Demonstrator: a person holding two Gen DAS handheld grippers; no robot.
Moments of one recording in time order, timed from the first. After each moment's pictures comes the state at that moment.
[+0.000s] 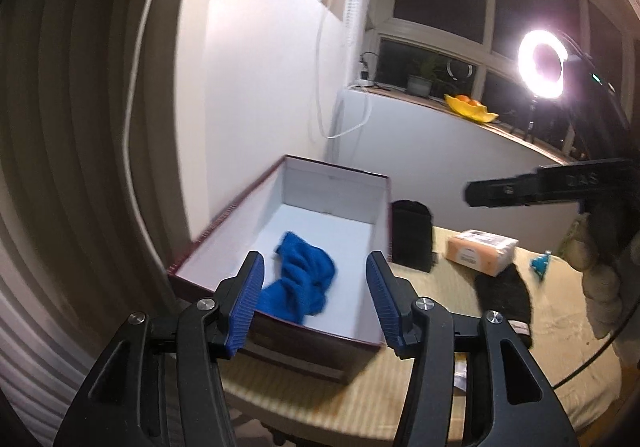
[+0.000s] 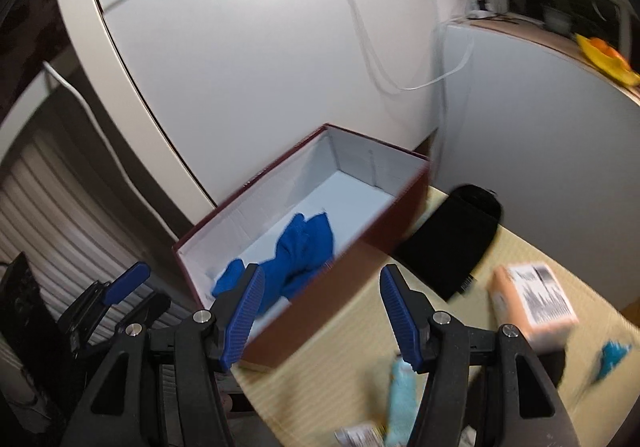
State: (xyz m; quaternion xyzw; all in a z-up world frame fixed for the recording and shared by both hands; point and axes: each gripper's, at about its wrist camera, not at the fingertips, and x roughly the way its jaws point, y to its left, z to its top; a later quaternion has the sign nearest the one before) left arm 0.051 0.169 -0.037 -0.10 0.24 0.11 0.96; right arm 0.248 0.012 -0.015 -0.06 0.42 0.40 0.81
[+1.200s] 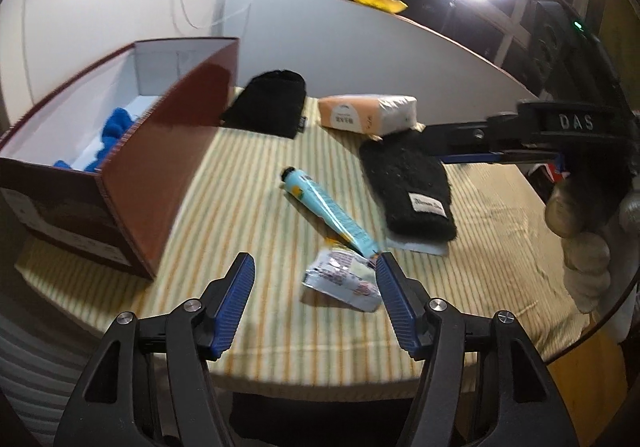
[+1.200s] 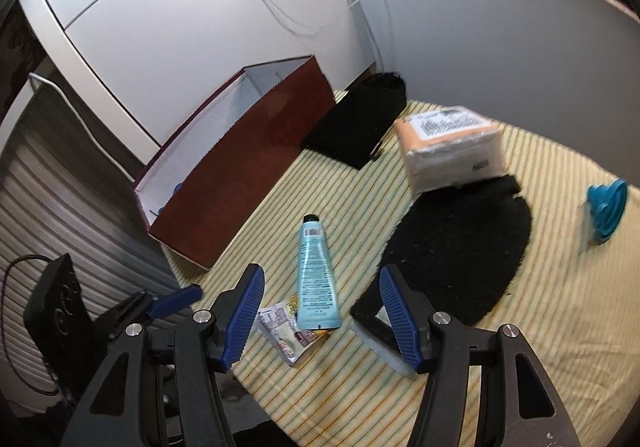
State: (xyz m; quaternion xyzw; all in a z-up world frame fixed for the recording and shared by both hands) left arm 0.078 0.045 -0.123 -0.10 0.38 -0.06 0.92; right arm 0.239 -0.117 -0.100 0.00 0.49 0.37 0.79
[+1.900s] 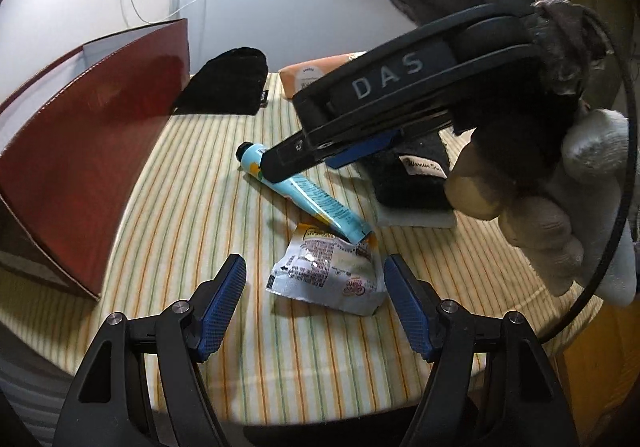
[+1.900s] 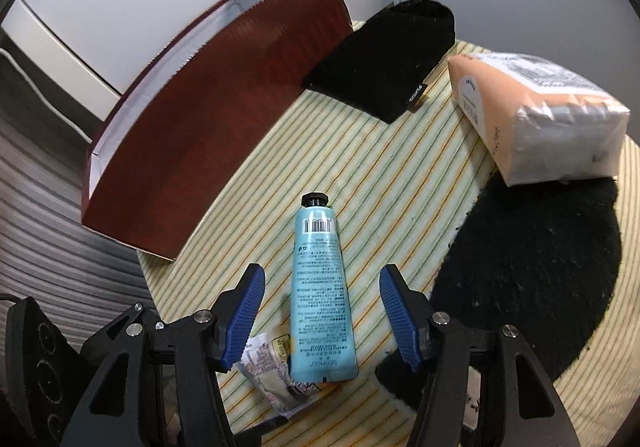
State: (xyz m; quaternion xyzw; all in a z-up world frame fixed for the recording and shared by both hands) left arm 0.100 0.024 -0.162 -0.05 0.39 -0.10 0.92; right arm 0.270 -0.040 -0.169 -0.05 0.57 0.36 0.74
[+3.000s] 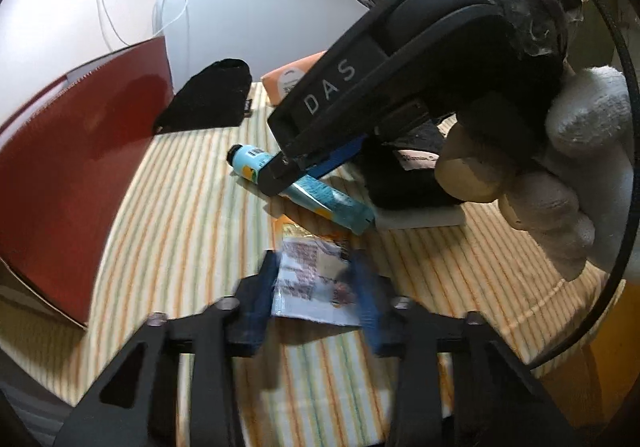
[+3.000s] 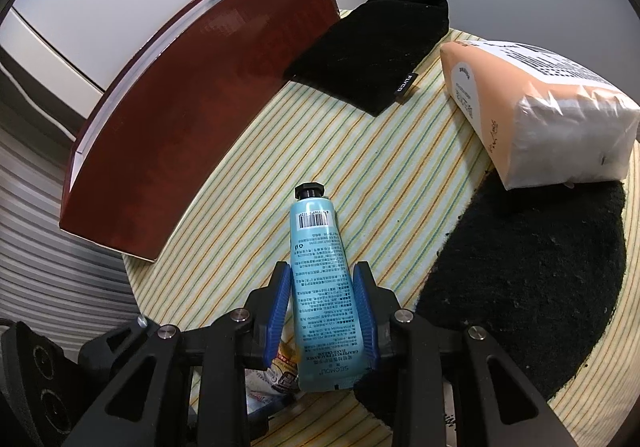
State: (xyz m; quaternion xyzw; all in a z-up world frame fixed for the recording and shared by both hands) left arm 0.106 0.005 -0.171 0.00 0.37 -0.10 0.92; right arm 0.279 -0.036 -0.176 -0.07 0.58 0.35 0.73
